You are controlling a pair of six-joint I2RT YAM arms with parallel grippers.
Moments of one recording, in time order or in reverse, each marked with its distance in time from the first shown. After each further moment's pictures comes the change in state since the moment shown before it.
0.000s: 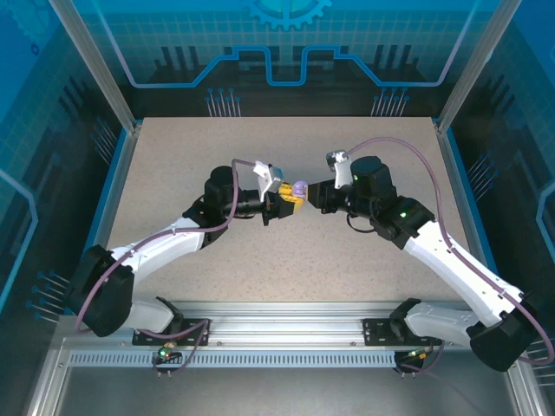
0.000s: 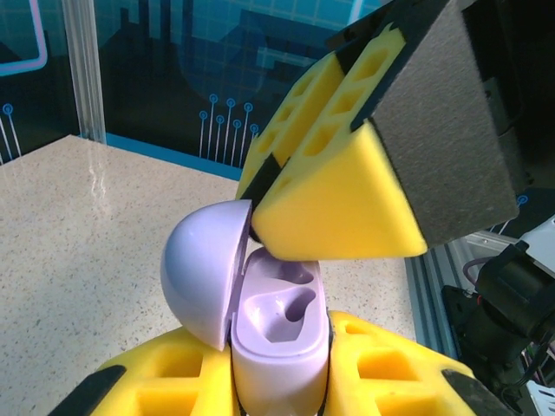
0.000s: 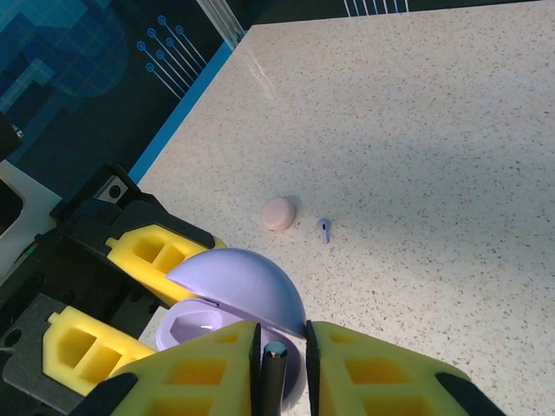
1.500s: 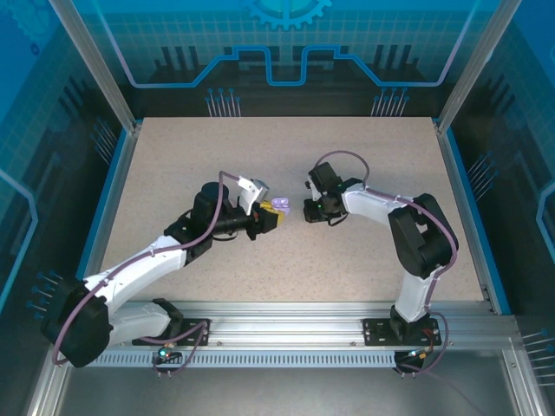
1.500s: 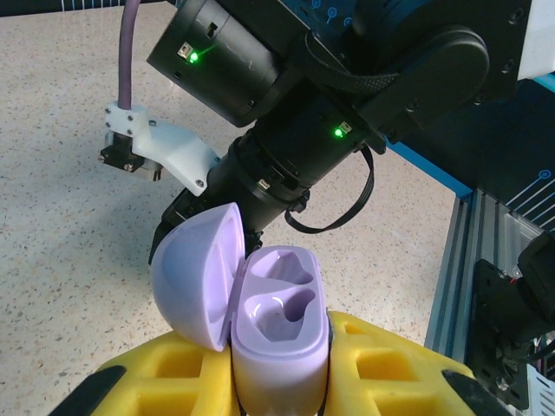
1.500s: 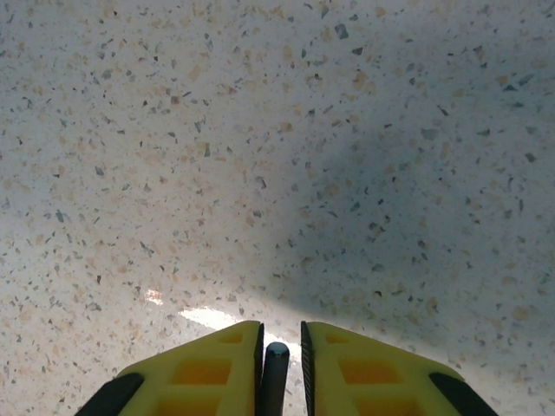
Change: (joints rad) left arm 0.000 -0.215 -0.129 -0.314 -0.219 -0.110; right arm -0.108 0.715 0.067 -0.026 0.075 -0.109
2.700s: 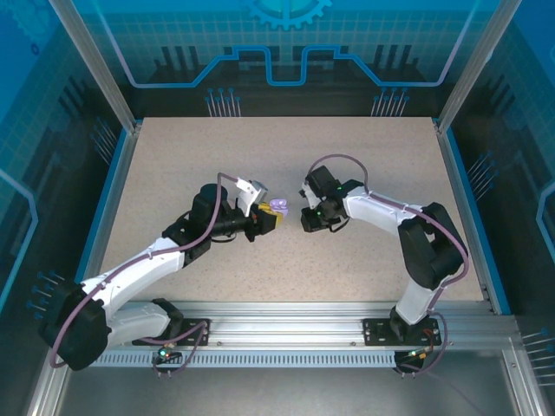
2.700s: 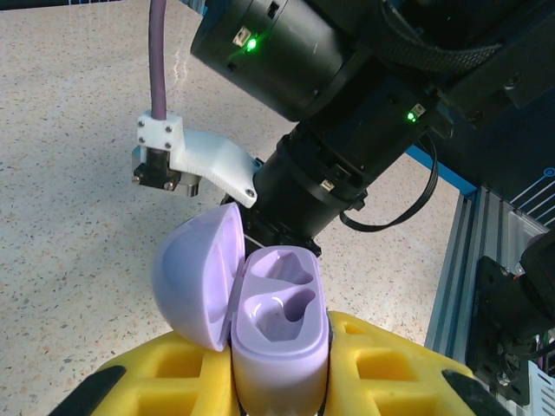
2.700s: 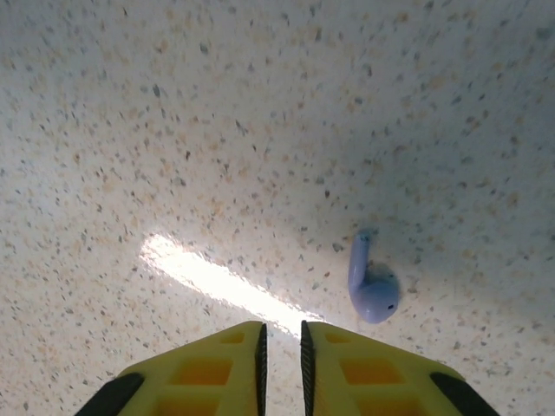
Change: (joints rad) left arm 0.000 -0.023 -0.010 -0.022 -0.011 0.000; right arm 0.059 -0.093 -0.015 -0.146 -0.061 -0.068
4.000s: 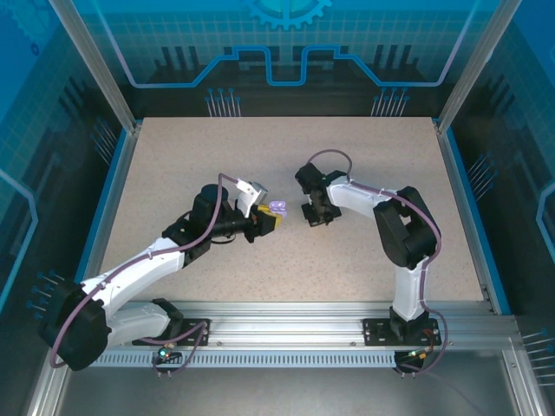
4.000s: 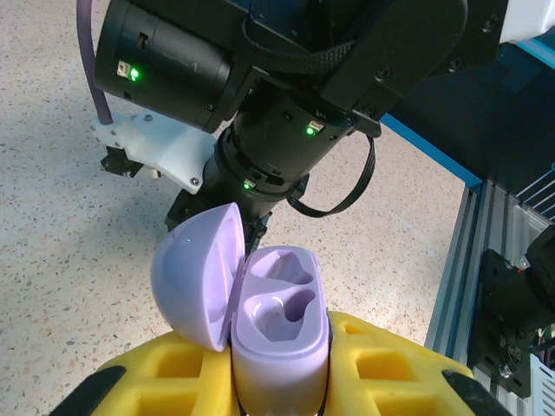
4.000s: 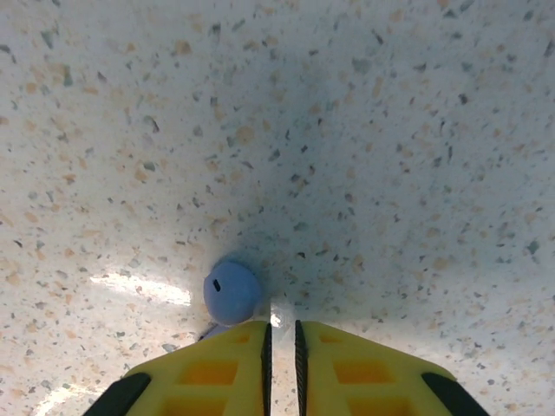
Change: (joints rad) left arm 0.000 0.000 0.000 -0.034 -0.008 0.001; right arm 0.000 0.215 0.198 -0.146 0.282 0.036
